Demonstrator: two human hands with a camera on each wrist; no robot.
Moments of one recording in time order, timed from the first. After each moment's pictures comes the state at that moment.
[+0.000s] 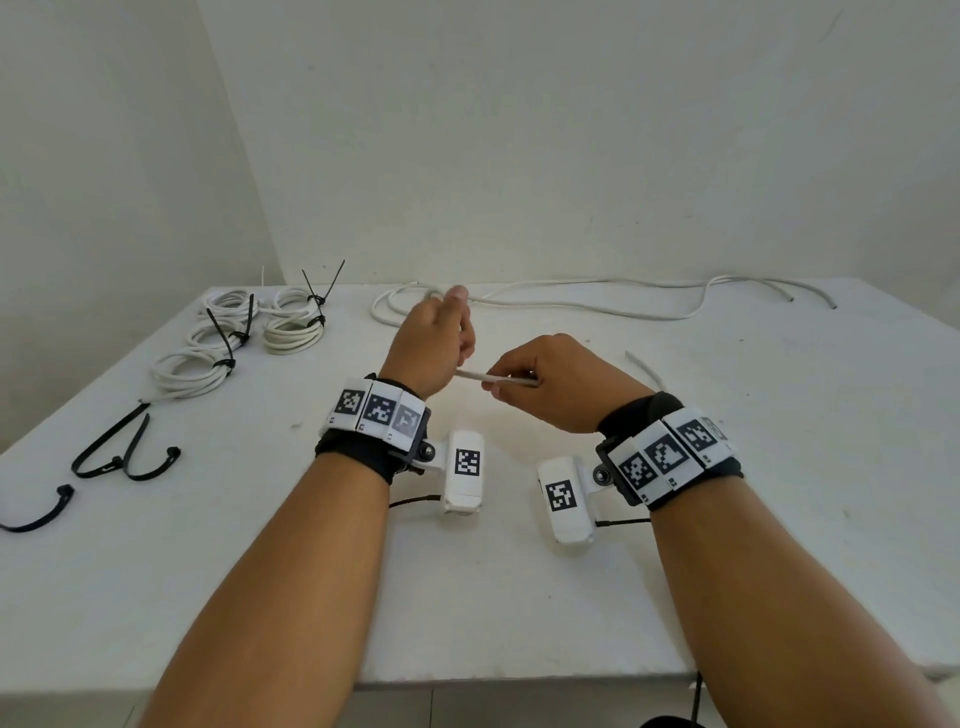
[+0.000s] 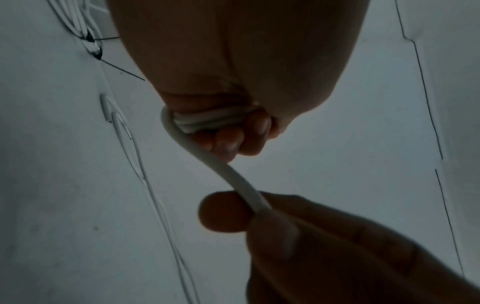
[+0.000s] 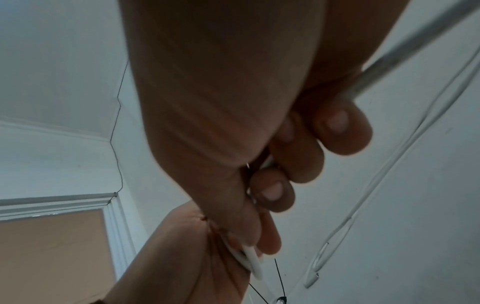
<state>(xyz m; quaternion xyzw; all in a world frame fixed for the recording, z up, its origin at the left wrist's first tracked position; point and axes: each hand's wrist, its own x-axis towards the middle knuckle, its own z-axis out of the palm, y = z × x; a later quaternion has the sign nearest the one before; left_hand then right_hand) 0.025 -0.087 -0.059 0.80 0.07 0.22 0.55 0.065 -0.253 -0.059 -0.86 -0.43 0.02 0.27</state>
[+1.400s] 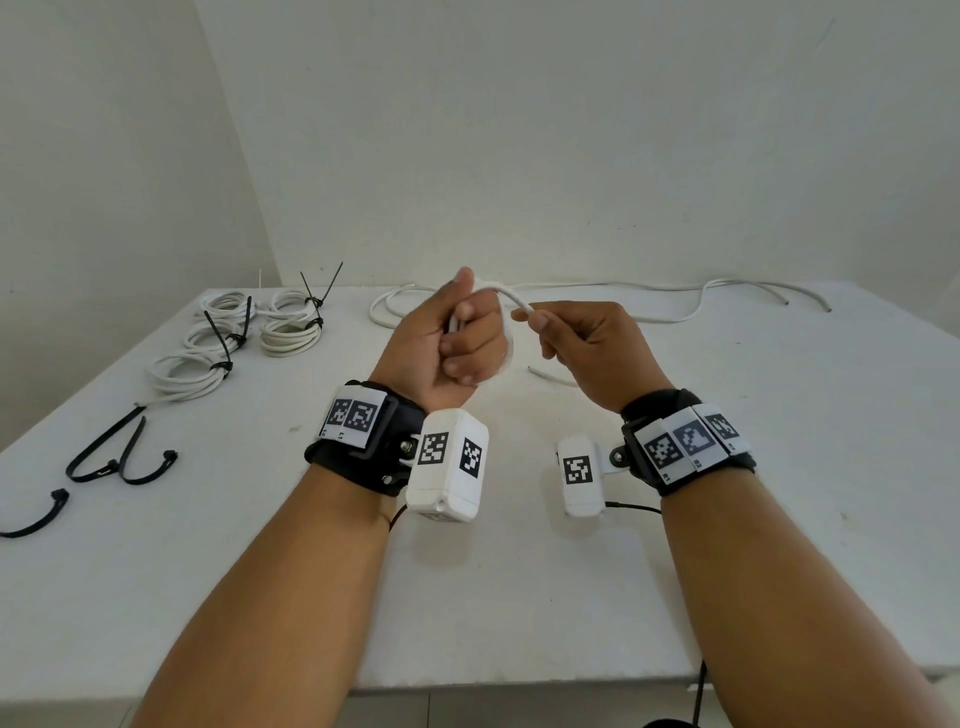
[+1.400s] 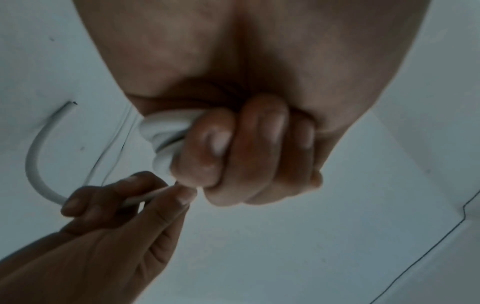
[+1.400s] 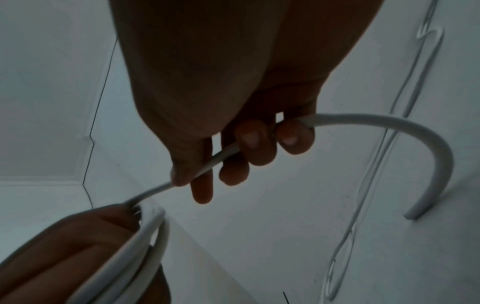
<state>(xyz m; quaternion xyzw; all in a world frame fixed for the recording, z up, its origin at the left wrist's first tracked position) 0.009 -0.091 -0.045 0.41 -0.25 -0.11 0.87 0.081 -0.266 -0.058 -0.77 -0.38 -0.11 0.51</state>
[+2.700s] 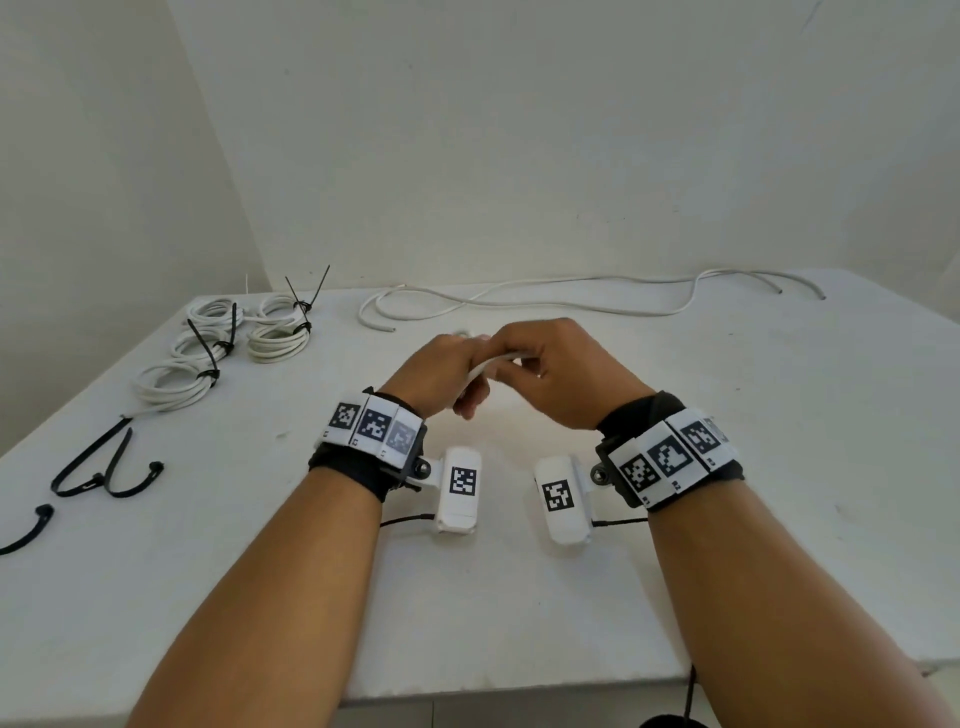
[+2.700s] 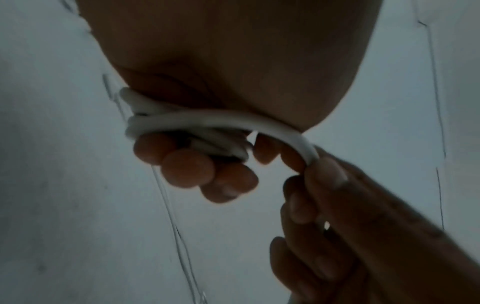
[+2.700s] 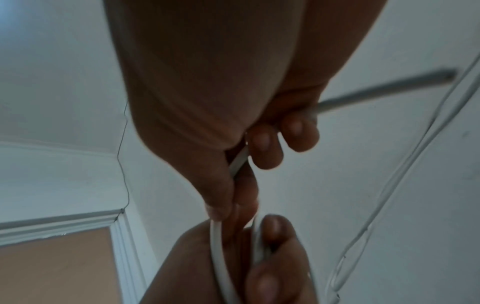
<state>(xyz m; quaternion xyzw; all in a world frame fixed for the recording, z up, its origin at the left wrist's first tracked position) 0.020 -0.100 -0.063 0.87 0.05 0.05 0.49 0.062 -0.264 -0.054 -0.80 -0.47 -0.09 0.36</state>
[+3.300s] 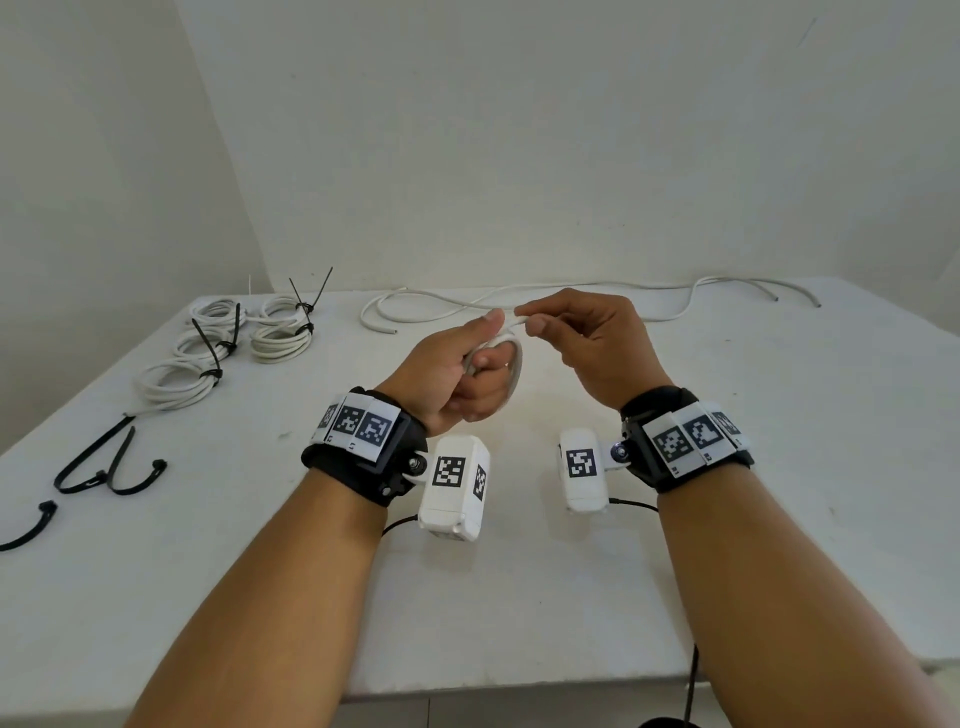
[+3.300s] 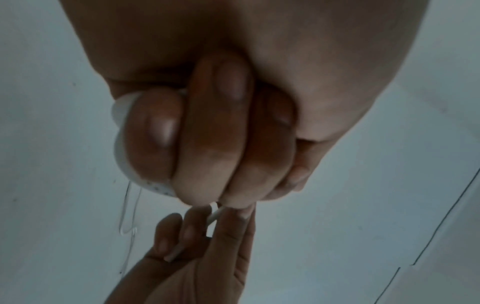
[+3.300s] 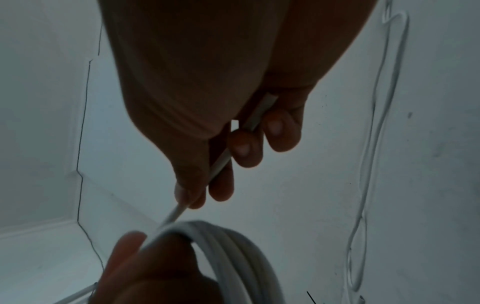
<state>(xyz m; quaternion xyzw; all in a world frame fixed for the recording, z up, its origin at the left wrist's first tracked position) 0.009 -0.102 -0.056 0.65 -0.12 -0.09 0.75 0.085 -0.276 -0.058 -0.71 -0.38 -0.11 0.58</state>
